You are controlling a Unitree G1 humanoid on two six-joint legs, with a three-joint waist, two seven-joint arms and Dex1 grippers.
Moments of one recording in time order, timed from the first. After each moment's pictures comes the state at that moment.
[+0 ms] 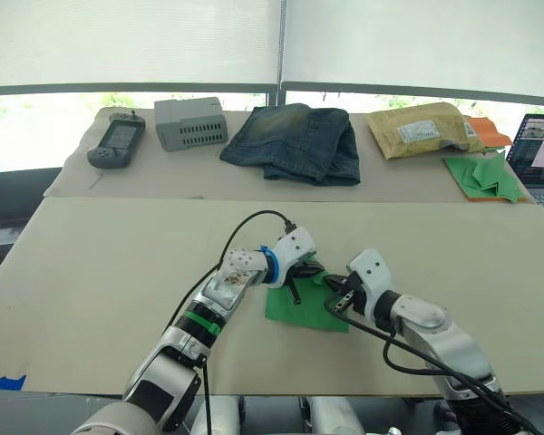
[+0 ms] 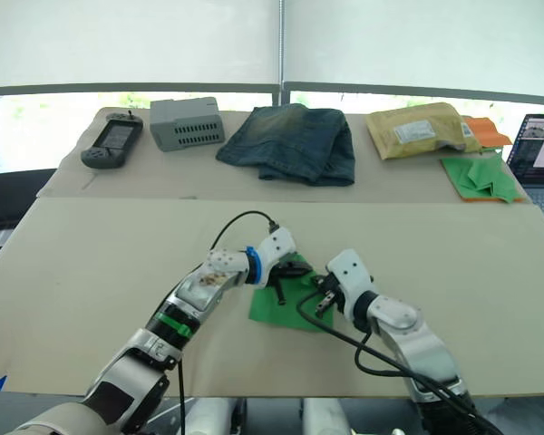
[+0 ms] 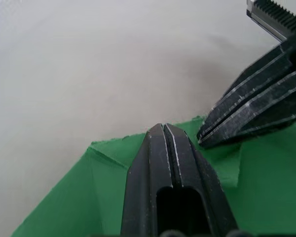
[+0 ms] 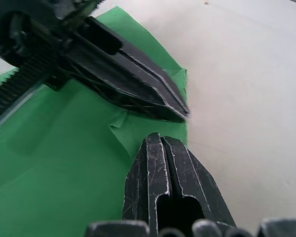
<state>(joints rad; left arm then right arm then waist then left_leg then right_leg) -0.67 0.12 -0.40 0.42 0.00 0.31 -0.81 -0.08 -0.48 0.15 -0.36 0.18 0.60 0.51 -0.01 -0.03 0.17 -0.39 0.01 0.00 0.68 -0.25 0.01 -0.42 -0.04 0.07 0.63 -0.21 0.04</state>
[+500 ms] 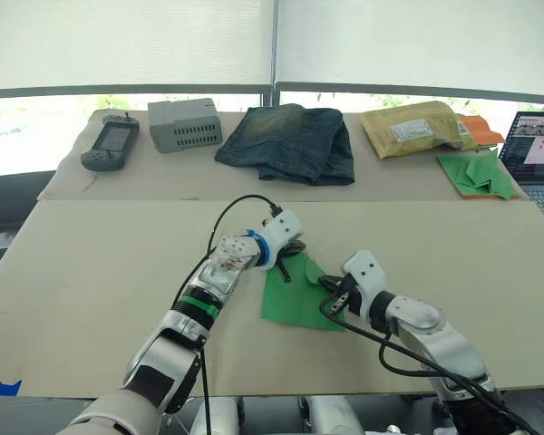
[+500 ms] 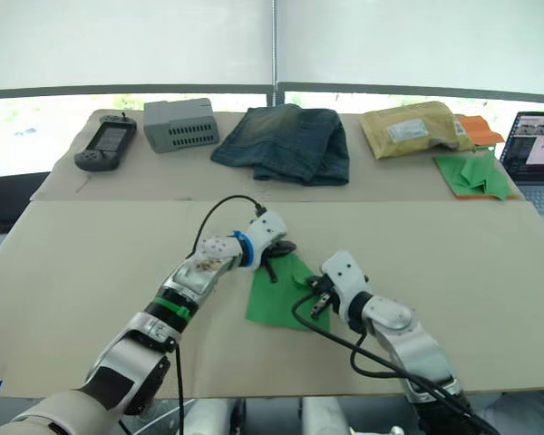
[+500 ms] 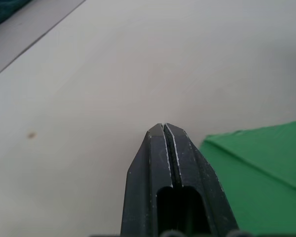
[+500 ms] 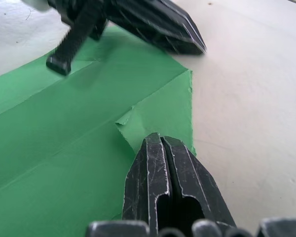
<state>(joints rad) -0.72 0.18 -0.28 0.52 0.03 0.29 -0.70 -0.10 -0.48 0.18 -0.36 0.18 0.60 0.52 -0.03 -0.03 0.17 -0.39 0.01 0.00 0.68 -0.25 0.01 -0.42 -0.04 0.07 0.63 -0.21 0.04</state>
